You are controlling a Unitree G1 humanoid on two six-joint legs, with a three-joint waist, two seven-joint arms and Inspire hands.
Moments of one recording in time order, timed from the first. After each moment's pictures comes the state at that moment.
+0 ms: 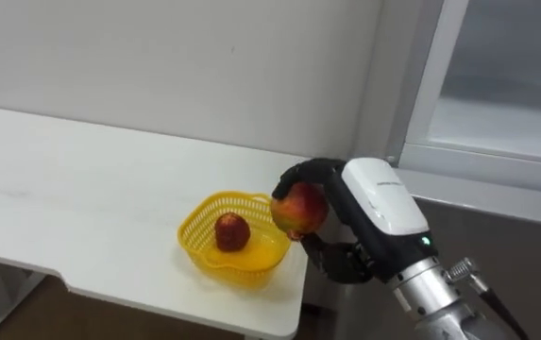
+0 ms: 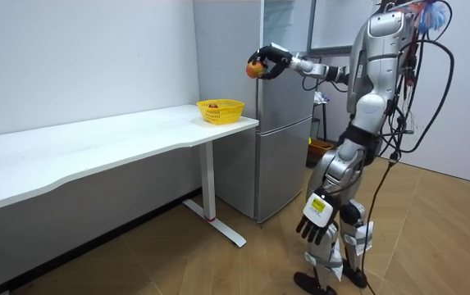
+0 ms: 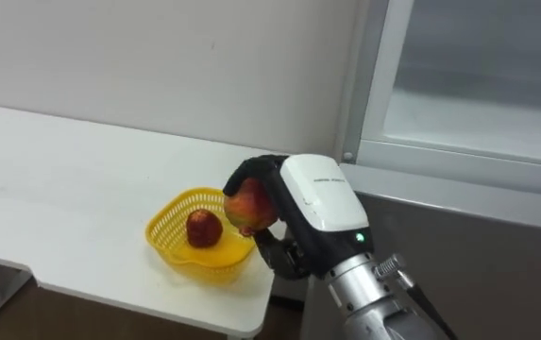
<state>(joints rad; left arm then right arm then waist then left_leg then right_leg) 0.13 0.29 -0.10 1.14 0.26 0.02 -0.10 -0.41 -0.44 0.34 0.05 -0.62 -0.11 -0.20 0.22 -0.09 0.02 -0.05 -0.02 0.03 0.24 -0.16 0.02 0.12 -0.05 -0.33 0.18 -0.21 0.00</state>
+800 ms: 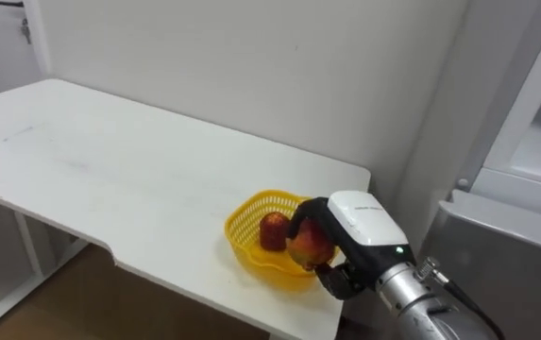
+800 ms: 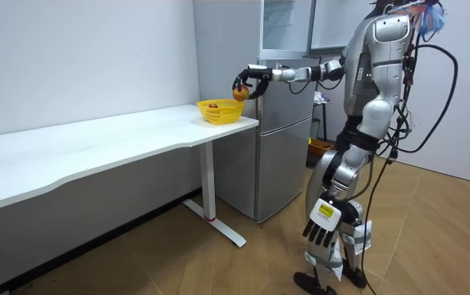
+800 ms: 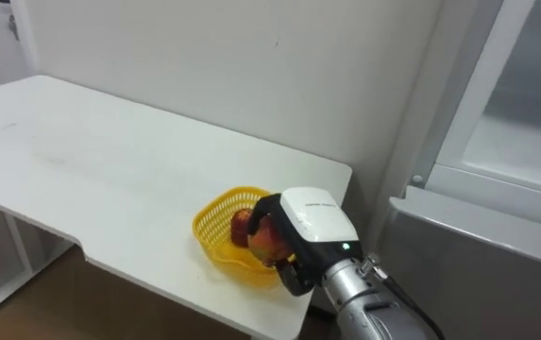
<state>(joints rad) 0.11 0.30 -0.10 1.14 0.26 0.02 -0.13 -0.52 -0.43 0.45 0.36 -0.63 -0.08 -0.19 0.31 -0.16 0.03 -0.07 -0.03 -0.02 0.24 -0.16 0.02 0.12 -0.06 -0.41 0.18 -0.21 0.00</state>
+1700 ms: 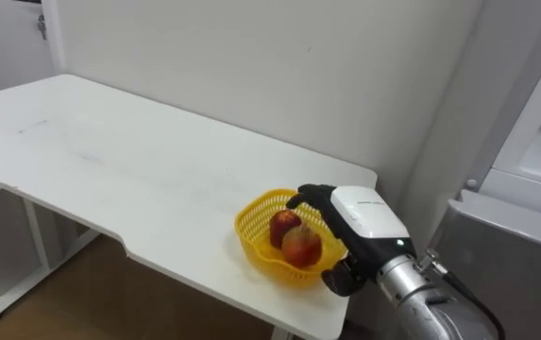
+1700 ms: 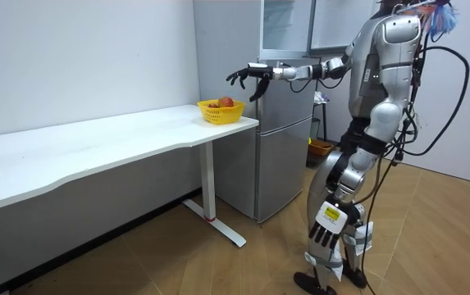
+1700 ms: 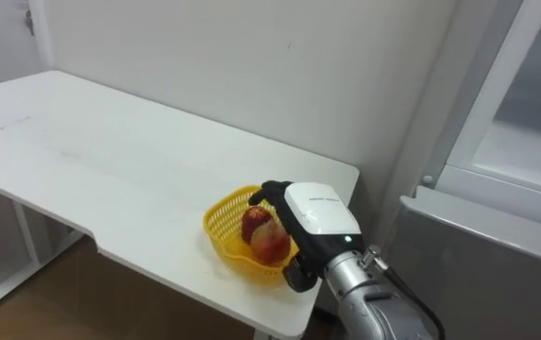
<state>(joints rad) 0.11 0.31 -0.10 1.14 0.28 0.03 -0.17 -0.57 -0.42 0.45 0.42 -0.60 -0.09 -0.19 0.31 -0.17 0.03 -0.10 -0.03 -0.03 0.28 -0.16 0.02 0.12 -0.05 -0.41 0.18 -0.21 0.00</state>
